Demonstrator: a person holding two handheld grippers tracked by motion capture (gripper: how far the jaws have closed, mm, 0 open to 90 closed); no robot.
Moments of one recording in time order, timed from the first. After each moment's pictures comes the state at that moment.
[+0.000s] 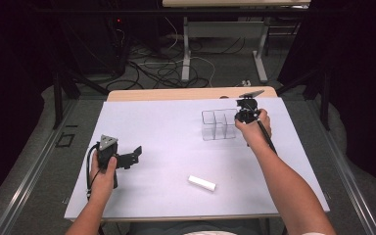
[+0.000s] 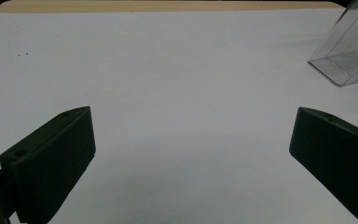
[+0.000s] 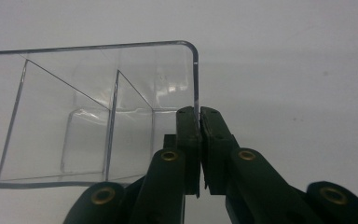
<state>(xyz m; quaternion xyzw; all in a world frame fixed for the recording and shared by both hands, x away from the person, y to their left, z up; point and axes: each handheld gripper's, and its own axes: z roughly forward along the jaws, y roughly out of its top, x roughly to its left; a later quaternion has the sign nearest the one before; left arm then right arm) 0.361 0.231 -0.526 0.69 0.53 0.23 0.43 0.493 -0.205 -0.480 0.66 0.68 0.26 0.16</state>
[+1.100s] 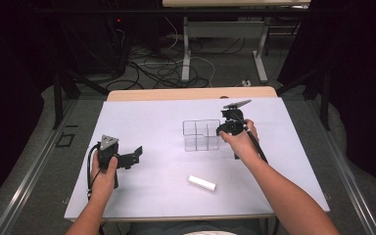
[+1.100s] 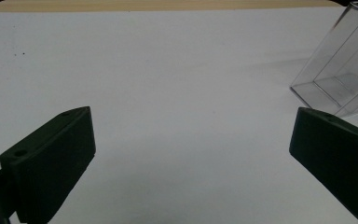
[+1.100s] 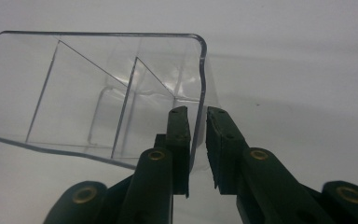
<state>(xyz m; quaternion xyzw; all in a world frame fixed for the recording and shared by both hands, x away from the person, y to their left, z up) 0.361 0.229 -0.527 0.69 0.53 0.23 0.43 0.453 -0.159 -0.481 0.63 0.71 0.29 0.07</state>
